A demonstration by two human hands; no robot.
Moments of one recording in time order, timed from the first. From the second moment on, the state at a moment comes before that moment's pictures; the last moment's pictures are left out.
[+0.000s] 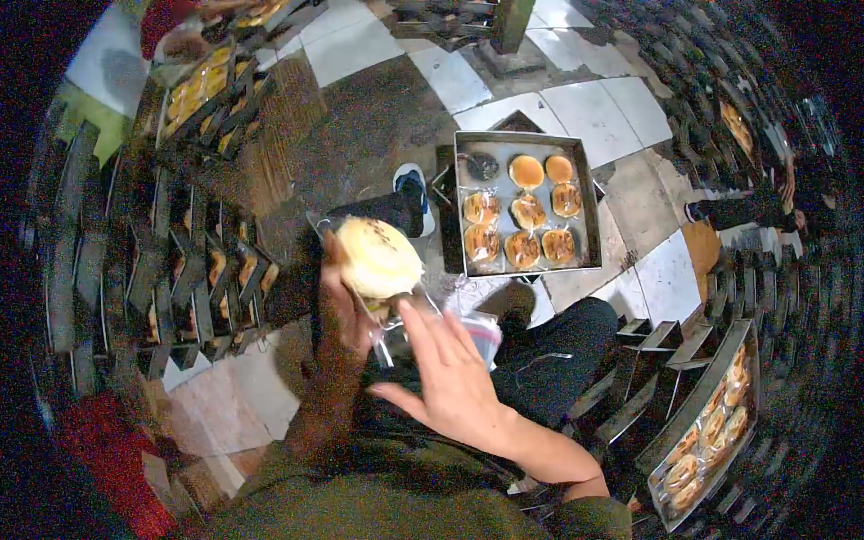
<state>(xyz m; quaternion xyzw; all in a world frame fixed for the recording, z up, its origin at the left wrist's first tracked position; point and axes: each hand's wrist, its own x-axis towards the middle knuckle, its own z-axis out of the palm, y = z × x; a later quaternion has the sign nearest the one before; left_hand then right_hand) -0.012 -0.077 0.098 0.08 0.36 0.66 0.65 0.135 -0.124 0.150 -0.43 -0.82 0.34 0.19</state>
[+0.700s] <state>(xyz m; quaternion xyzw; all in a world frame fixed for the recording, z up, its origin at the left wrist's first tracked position) -0.020 -0.080 0.139 0.08 0.34 0.72 0.60 0.171 -0.117 0.191 0.00 -0.82 0.56 -0.16</state>
